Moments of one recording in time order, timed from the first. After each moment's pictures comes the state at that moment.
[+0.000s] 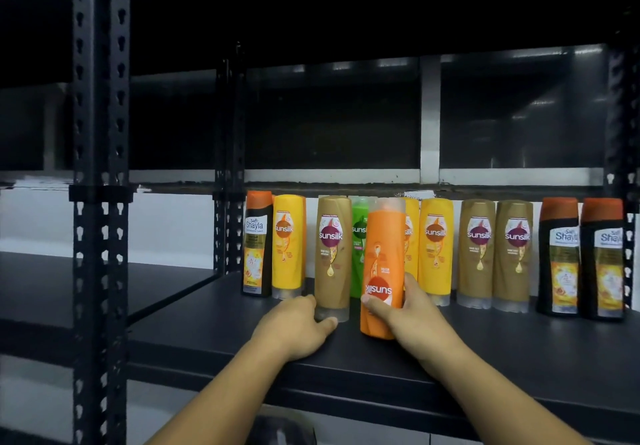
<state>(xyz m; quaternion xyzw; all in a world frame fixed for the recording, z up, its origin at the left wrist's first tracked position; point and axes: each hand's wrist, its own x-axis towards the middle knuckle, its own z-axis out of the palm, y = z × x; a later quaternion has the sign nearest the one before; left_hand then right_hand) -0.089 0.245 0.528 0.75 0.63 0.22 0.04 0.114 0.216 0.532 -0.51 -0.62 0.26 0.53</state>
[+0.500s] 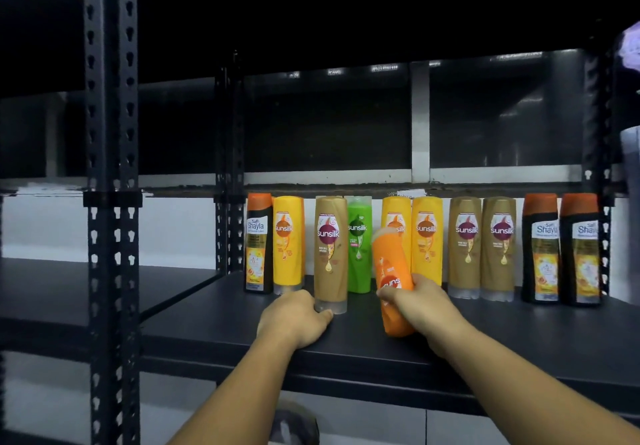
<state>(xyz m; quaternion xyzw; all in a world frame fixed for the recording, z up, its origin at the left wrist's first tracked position) -0.087 0.235 0.530 0.71 0.67 0.22 0.04 0.125 0.194 0.549 -0.62 -0.55 0.24 0.51</state>
